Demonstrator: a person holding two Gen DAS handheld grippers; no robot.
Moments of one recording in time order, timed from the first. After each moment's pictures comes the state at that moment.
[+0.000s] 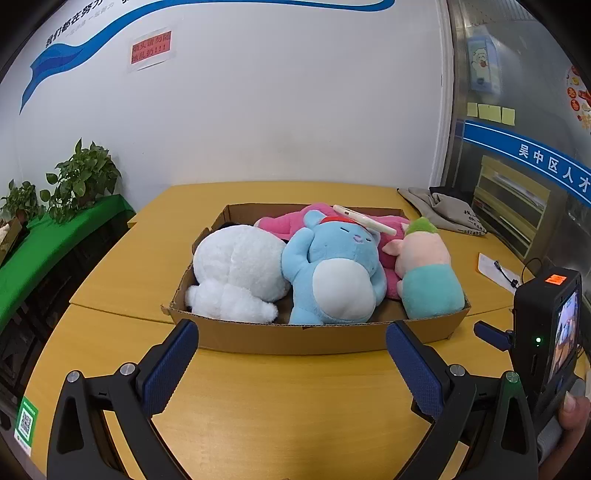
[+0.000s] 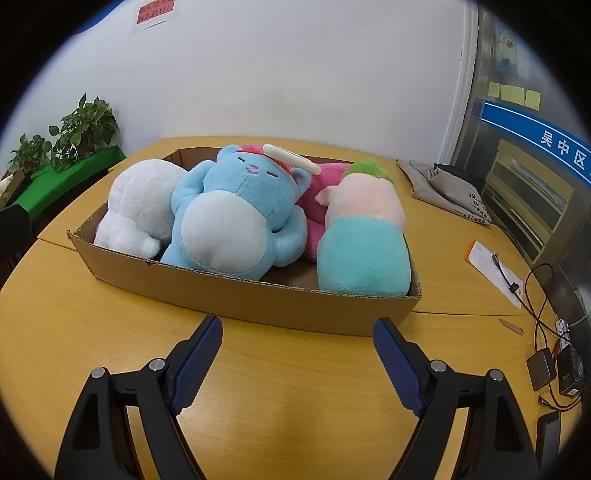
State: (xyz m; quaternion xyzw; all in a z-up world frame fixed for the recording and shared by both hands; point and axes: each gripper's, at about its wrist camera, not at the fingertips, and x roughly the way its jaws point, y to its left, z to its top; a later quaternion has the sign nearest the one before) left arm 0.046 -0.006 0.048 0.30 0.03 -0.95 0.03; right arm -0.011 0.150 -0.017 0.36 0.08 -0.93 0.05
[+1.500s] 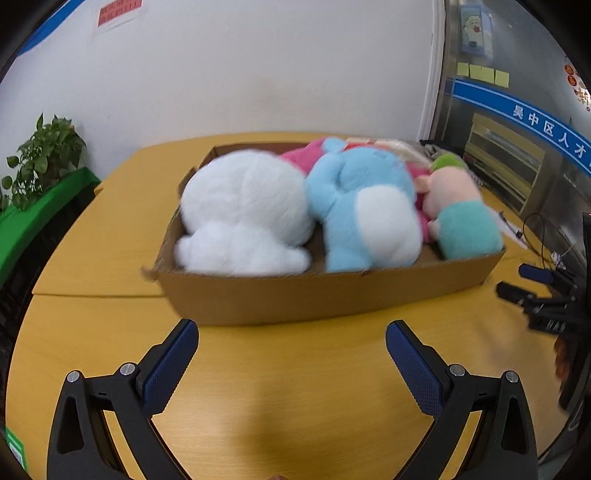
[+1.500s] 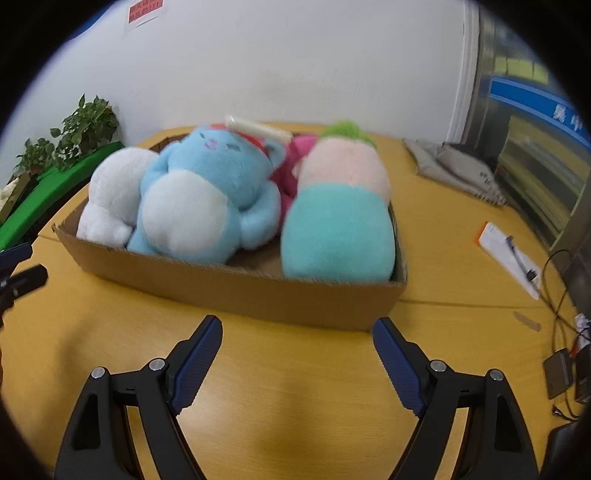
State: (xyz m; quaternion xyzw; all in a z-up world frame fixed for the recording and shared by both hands) left arm 0.002 -0.095 -0.049 0.38 0.01 -0.92 -0.05; right arm -0.042 0.211 -0.051 0.39 0.05 -0.91 0.09
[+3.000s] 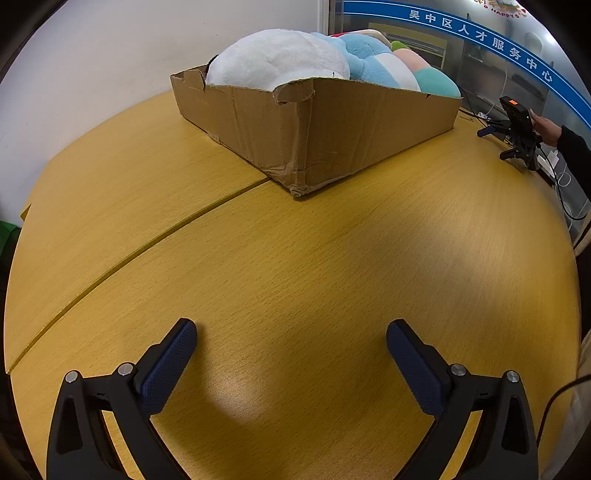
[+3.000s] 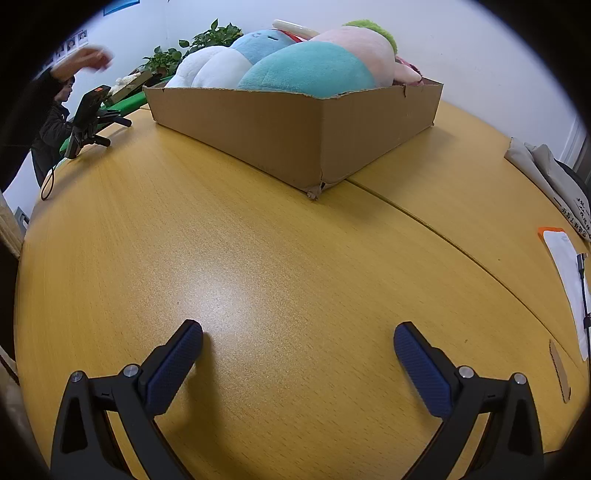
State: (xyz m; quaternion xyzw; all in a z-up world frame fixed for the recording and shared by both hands) left arm 0.006 -0.249 -0.133 0.44 -0.13 -0.85 -0.27; right arm -0.033 0.361 -0.125 0.42 0.18 -0.82 0.35
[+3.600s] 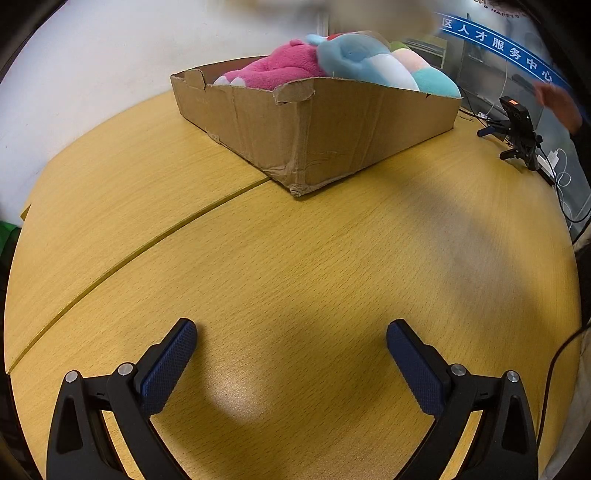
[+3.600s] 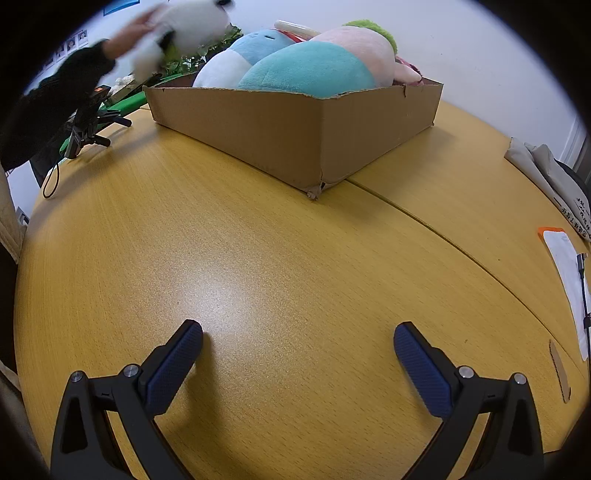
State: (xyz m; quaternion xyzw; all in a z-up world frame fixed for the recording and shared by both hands) left arm 0.007 -0.248 -0.132 0.43 -0.13 -0.85 -0.27; right arm -0.033 0.362 -0.125 0.42 0.18 -0.82 0.35
